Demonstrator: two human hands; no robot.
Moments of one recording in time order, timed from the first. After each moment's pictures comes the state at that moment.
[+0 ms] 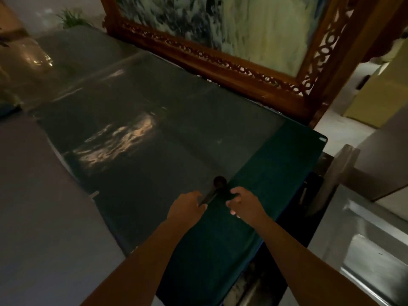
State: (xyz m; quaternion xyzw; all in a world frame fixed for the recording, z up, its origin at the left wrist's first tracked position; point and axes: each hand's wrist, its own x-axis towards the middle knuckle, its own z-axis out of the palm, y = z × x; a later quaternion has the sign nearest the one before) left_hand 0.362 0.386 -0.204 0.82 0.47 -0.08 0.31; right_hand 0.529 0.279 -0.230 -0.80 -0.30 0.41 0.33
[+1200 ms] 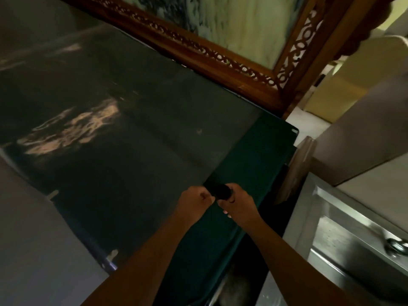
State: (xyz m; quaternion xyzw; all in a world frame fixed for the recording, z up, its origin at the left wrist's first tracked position) left_hand 0.401 0.366 -0.225 0.79 0.40 0.04 0.47; right_hand 0.519 0.257 -0.221 -0.86 -0.27 0.33 0.30
